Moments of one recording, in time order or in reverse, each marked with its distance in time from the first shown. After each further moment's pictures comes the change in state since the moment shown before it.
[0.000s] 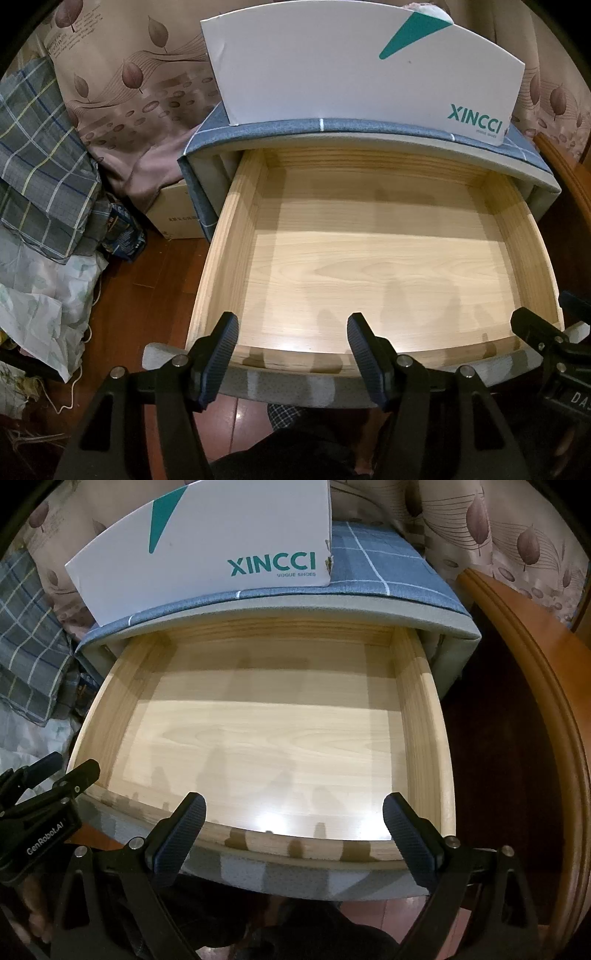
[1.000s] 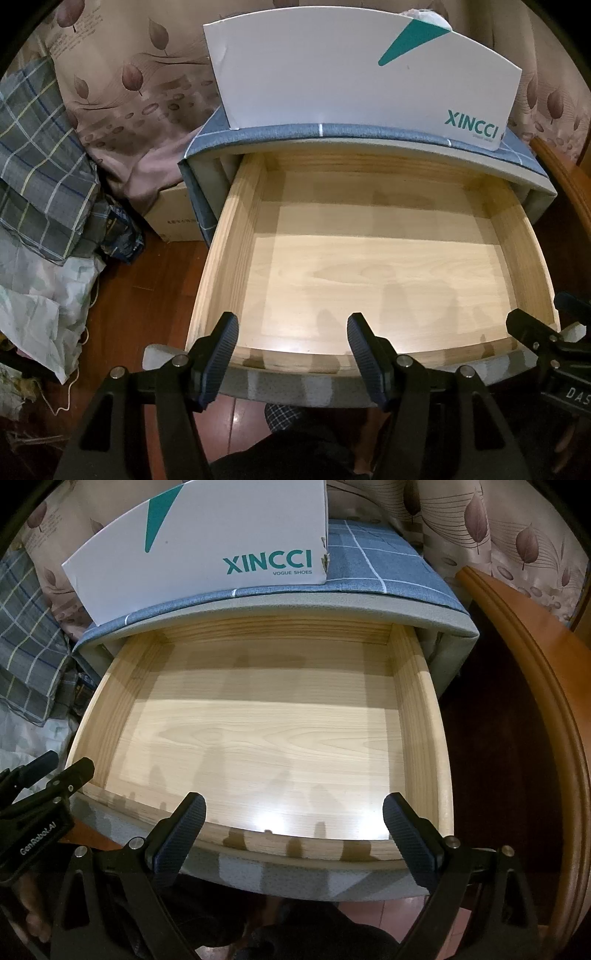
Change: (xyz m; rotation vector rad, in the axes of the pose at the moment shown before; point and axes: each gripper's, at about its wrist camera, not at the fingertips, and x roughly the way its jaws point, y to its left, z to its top) left arm 0.000 0.001 0.002 0.004 -0.009 -0.008; right arm 0.002 -0.001 0.000 0.005 0.007 -0.002
